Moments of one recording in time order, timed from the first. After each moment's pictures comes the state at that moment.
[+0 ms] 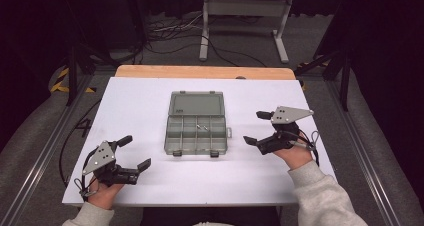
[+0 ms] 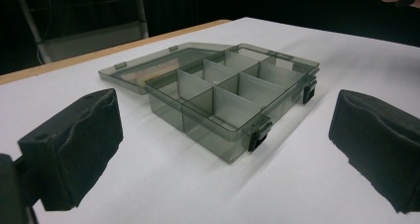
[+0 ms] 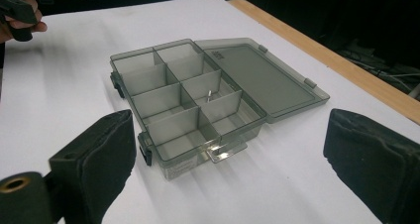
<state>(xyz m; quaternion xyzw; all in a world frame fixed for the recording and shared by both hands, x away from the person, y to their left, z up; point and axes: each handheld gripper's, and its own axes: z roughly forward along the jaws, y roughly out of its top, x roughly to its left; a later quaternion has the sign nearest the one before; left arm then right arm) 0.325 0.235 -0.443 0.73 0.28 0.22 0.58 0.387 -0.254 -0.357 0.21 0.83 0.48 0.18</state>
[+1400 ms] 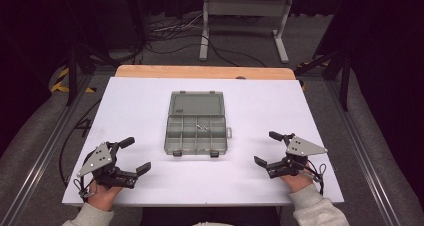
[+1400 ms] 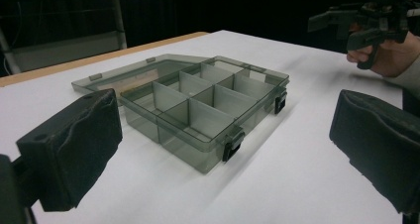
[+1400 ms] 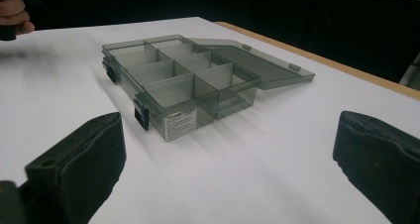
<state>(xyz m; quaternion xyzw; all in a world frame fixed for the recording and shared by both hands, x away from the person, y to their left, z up) 0.321 0.235 -0.442 0.73 0.25 0.18 0.61 0.349 -0.292 -0.435 0.23 0.77 0.55 0.23</state>
